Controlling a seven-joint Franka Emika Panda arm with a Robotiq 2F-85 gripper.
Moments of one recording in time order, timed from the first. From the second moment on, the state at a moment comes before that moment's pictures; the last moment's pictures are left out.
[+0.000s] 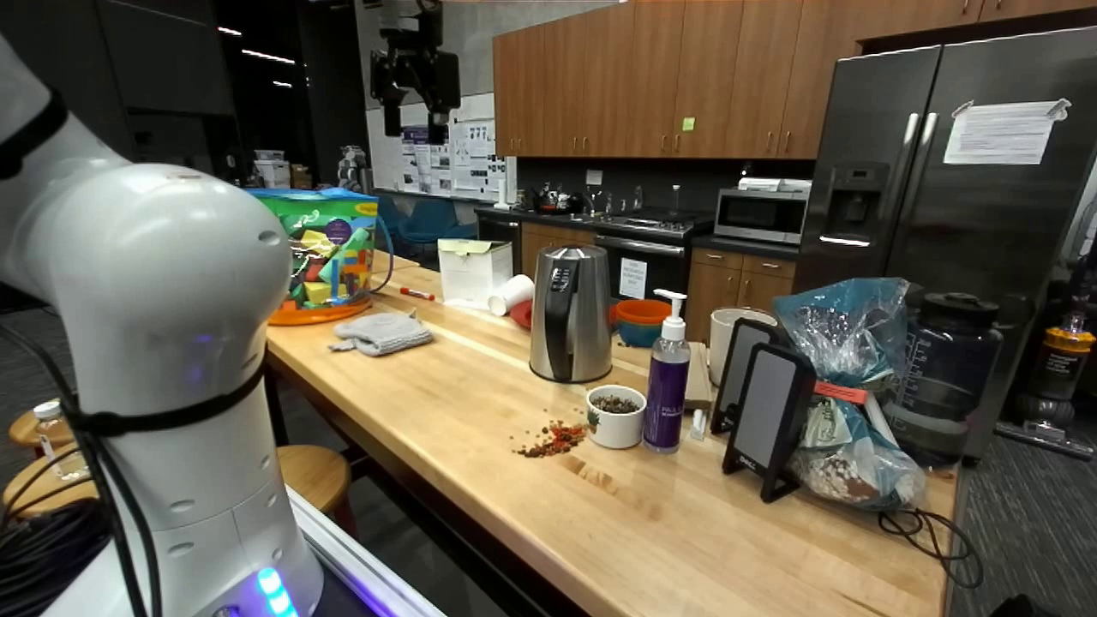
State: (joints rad) arm 0.07 -0.72 0.09 -2.36 0.20 1.71 0.16
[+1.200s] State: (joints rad) arm -0.05 -0.59 0.17 -2.55 0.00 2.36 0.34
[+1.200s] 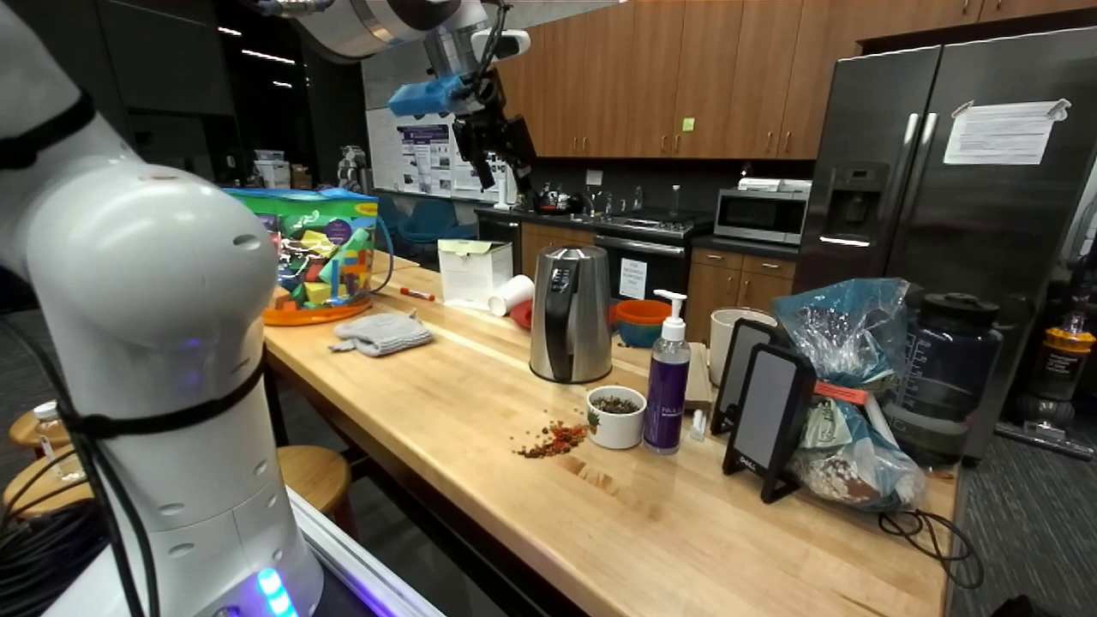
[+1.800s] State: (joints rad) arm -0.04 -0.59 0.19 -2.55 0.06 2.36 0.44
